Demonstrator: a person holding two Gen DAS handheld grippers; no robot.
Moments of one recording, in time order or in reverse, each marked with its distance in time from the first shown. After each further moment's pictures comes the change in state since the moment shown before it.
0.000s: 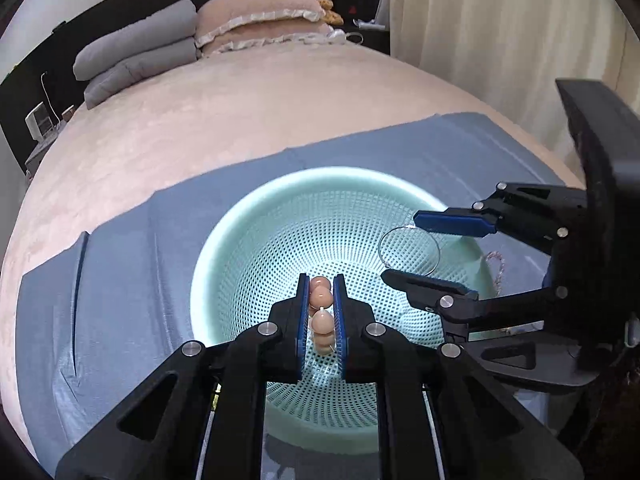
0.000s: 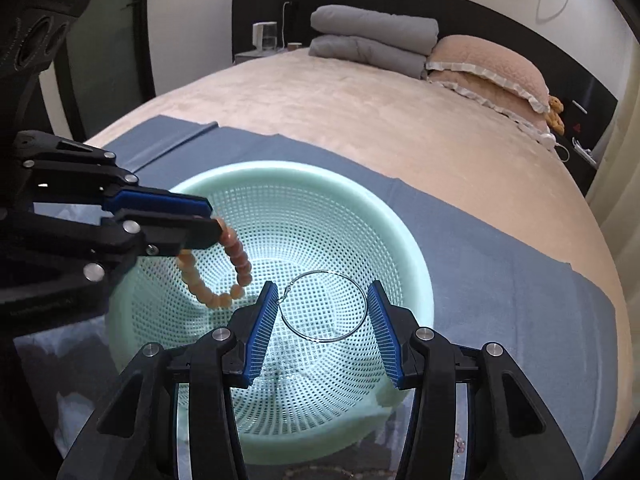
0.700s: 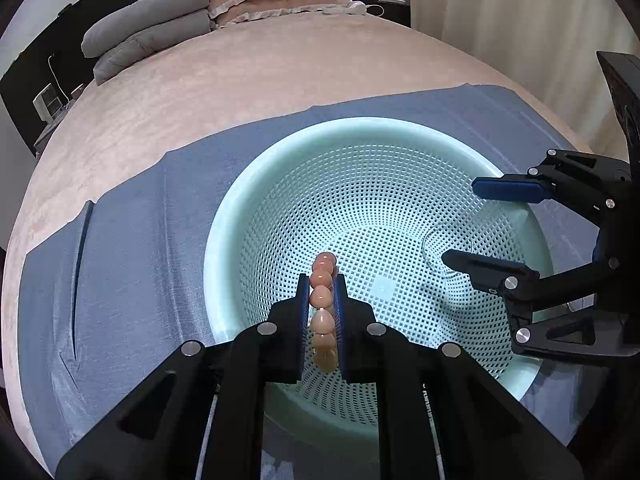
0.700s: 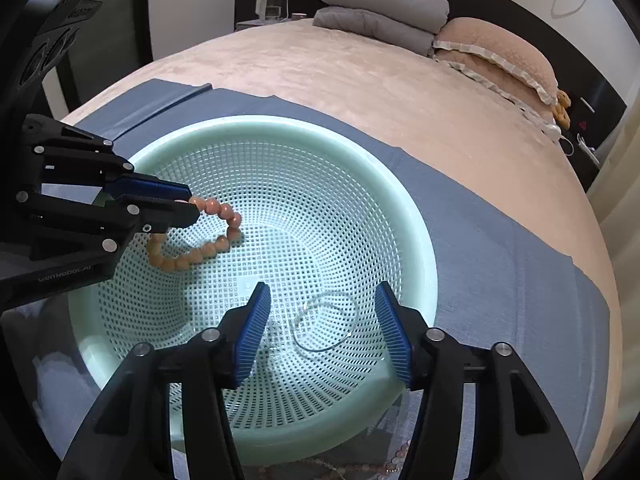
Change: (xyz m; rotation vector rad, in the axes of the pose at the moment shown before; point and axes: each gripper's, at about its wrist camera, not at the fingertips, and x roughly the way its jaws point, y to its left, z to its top) left arm 0.018 0.019 -0.007 -0.028 0.076 0.052; right arm 0.006 0.000 -0.003 -0.049 0.079 -0.039
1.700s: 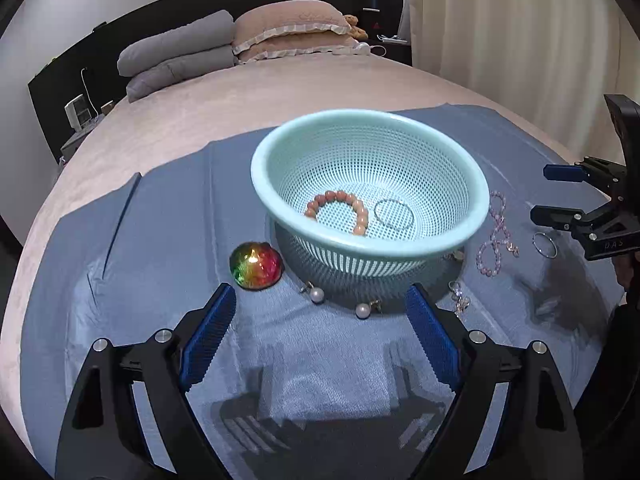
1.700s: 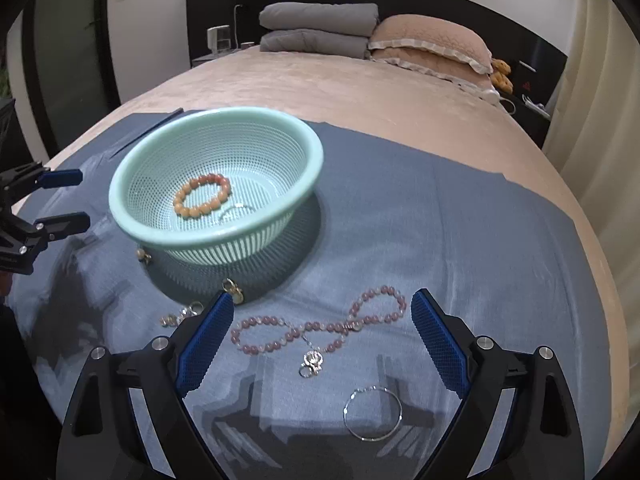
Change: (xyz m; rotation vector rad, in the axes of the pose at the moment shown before) left arm -0.070 -0.011 -0.107 -0.030 -0.175 0.032; right arm -0.074 -0.045 -0.116 0.234 -0.071 -0.048
